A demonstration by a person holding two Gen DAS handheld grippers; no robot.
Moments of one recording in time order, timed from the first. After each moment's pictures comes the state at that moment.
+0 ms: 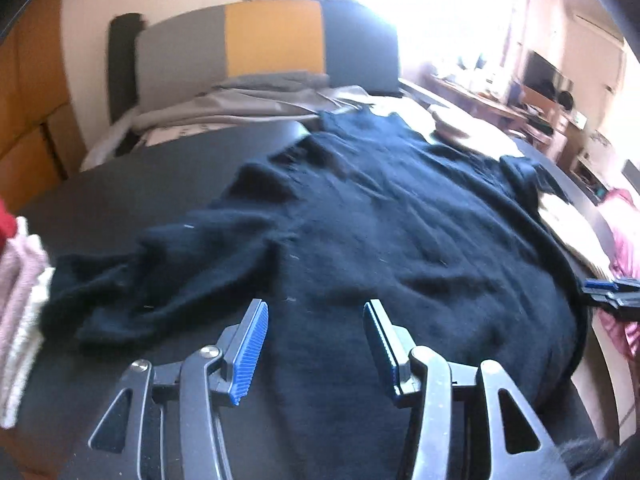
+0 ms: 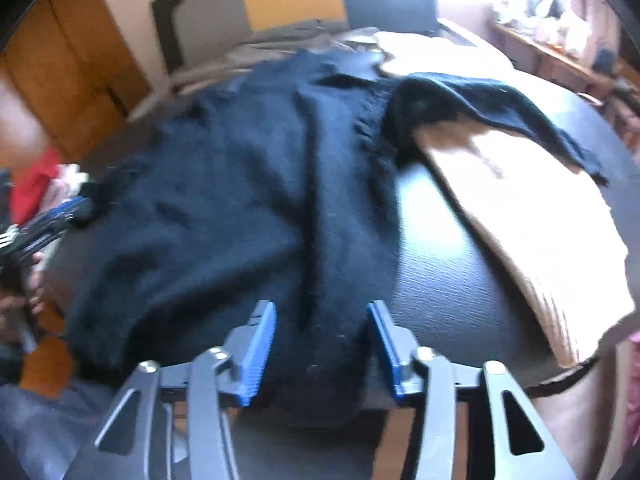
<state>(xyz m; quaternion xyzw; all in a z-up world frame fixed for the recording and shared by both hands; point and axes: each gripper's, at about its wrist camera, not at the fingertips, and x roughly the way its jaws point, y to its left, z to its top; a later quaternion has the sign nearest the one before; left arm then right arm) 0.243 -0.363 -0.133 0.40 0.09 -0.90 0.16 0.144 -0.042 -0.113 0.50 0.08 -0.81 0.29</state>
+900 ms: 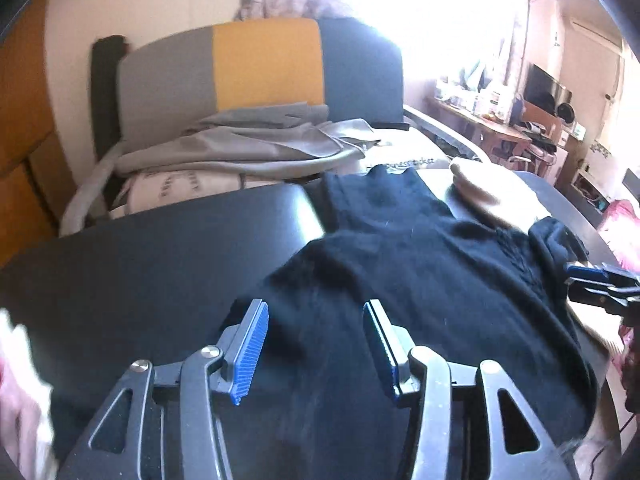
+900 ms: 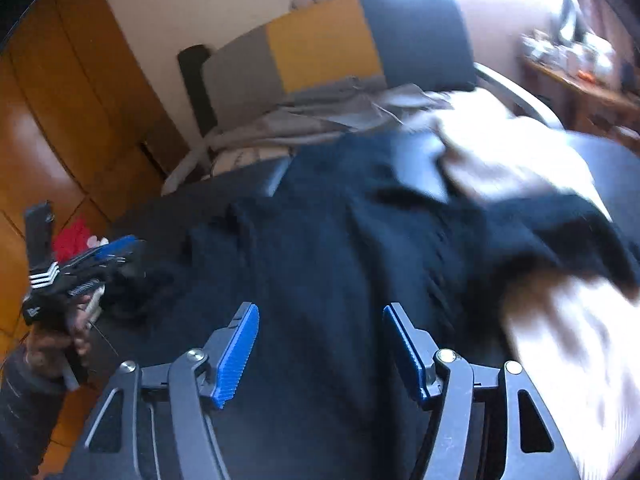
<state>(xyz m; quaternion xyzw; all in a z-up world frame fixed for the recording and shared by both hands) 0.116 -0.433 -0.090 0.38 0.08 -0.91 0.15 0.033 -0.142 -0.064 0.42 0.02 -0.82 0.38</state>
